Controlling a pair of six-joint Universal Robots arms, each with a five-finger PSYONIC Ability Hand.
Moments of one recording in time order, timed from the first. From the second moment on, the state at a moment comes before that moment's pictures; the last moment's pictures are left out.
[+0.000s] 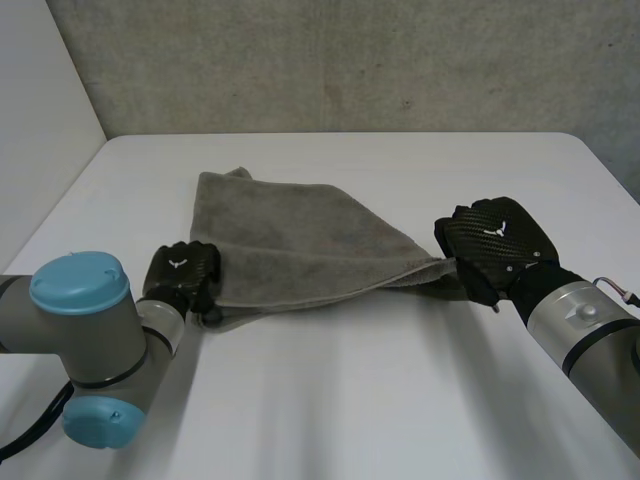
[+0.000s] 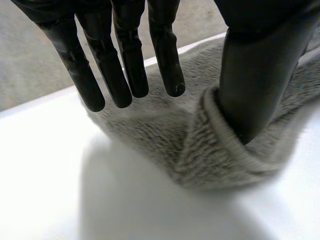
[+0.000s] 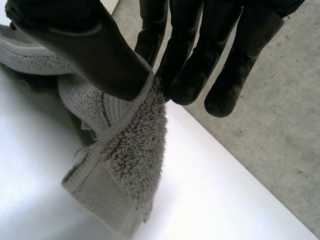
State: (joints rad) left arm 4.33 -2.12 -1.74 3.60 -1.62 3.21; right arm 1.89 -1.50 1.89 -0.24 1.26 2.72; left_hand 0.70 0.71 0.71 0.71 0.53; right_hand 1.34 1.34 1.34 1.35 1.17
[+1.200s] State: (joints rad) left arm 4.47 -1.63 -1.27 3.36 -1.46 3.24; right arm 1.85 -1.48 0.94 0.31 1.29 2.79; left_hand 1.30 1.35 1.34 1.36 1.09; right_hand 1.34 1.34 1.34 1.35 1.18
